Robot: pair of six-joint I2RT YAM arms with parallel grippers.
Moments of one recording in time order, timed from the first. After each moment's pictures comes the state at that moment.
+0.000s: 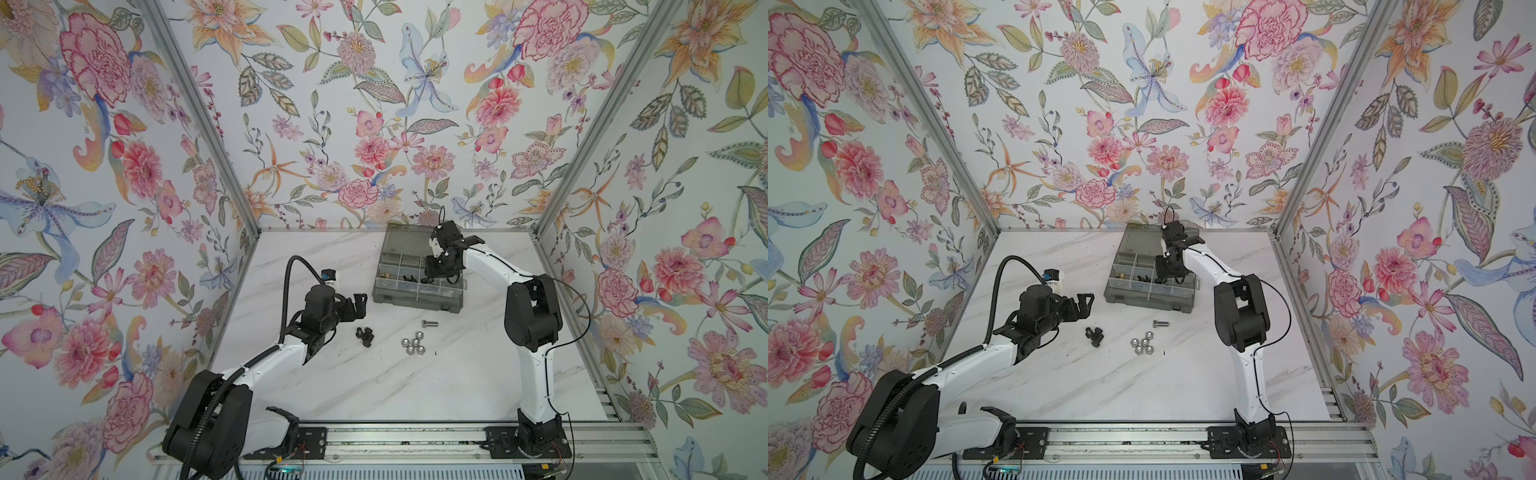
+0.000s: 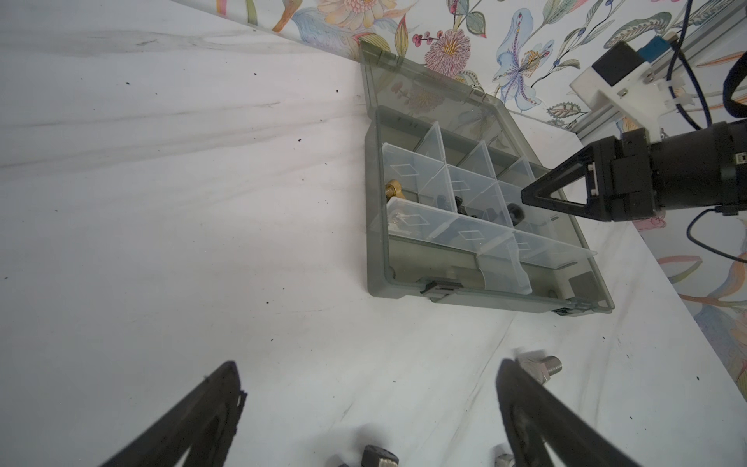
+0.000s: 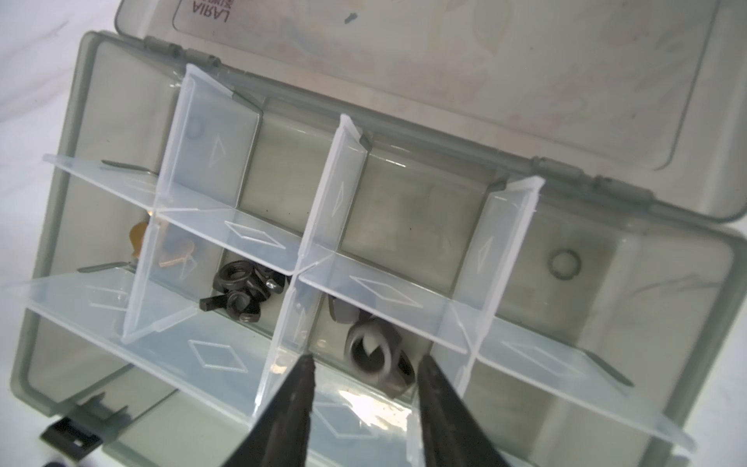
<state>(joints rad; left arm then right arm) -0.40 1.28 0.59 0.17 0.05 -0.45 0.41 2.17 1.83 -0.76 -0.08 0.23</state>
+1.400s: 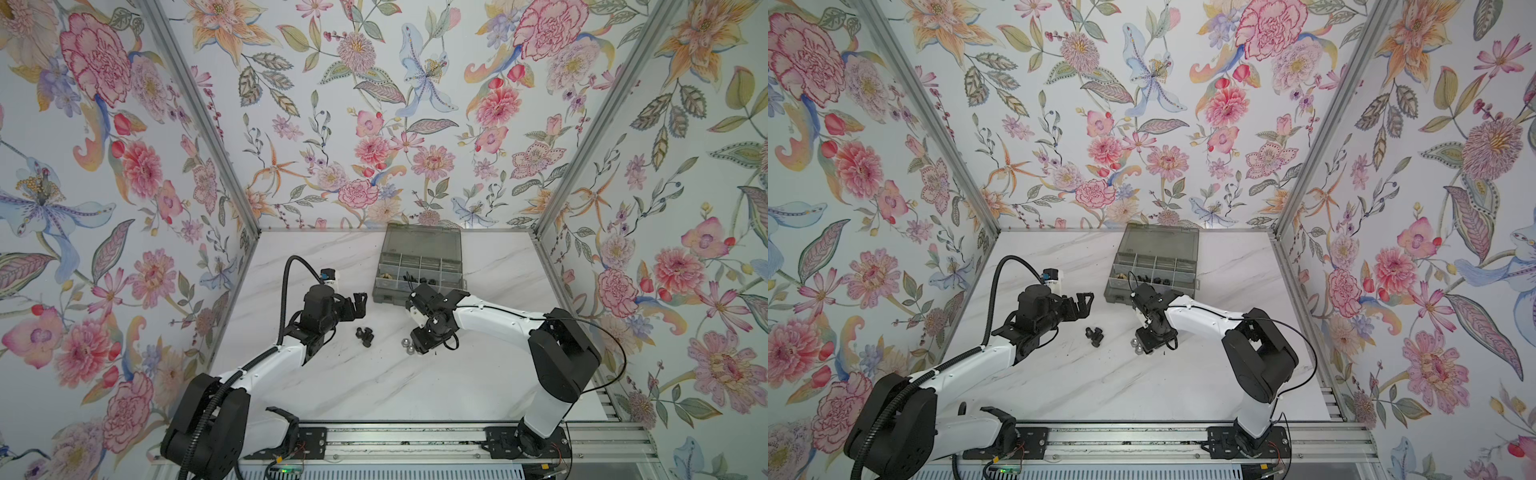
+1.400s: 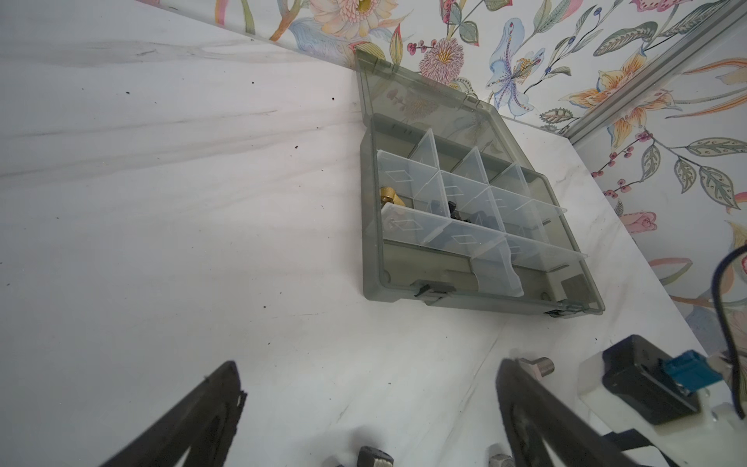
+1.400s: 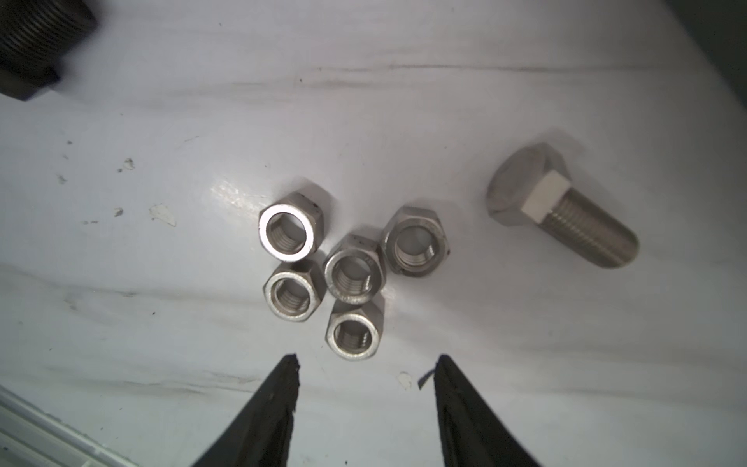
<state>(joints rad) -0.40 1.26 0.59 0.17 0.05 -0.45 0.79 1.78 1.18 -0.80 -0.07 0.20</state>
